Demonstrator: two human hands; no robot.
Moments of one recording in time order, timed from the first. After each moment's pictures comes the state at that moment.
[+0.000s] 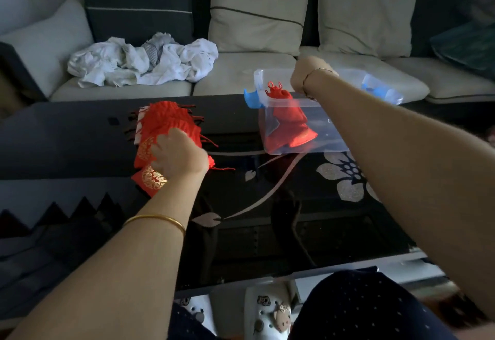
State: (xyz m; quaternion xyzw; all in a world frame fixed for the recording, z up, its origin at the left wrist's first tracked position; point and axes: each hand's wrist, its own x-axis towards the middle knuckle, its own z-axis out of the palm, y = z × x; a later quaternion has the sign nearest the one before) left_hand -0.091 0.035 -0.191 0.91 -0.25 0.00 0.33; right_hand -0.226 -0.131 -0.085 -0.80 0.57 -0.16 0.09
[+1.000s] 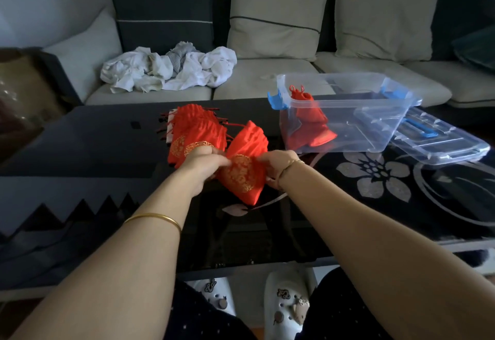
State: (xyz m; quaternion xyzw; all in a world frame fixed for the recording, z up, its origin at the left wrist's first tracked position) left_hand -0.066 0.078 -0.197 0.74 -0.30 -0.33 0.50; right_hand -0.188 -0.020 -0.215 -0.44 0.48 -0.29 0.70
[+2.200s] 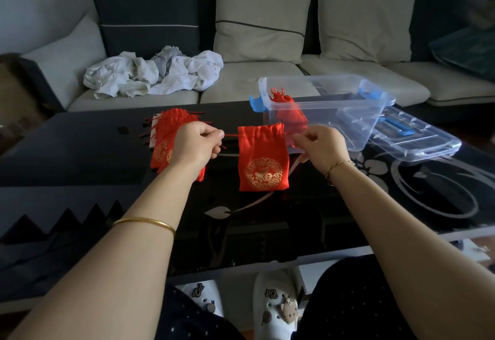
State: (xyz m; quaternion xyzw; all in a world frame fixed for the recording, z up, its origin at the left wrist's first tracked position) left_hand -0.101 0.069 -0.157 0.72 -0.41 -0.15 0.53; right_hand -0.294 -0.040 -0.173 -0.76 0.48 -0.34 0.27
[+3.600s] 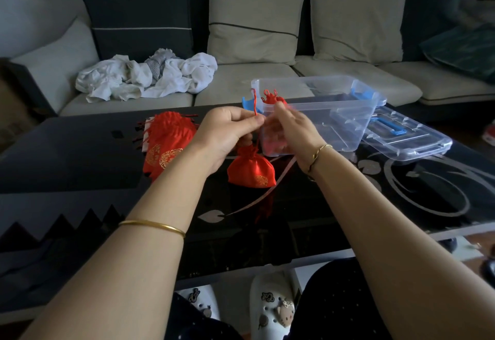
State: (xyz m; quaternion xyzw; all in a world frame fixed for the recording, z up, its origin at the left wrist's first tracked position) left_hand -0.148 0.058 -0.122 0.59 -0.47 -0.34 0.57; right_hand -0.261 -0.012 -0.132 -0.62 0.37 -0.39 0.57
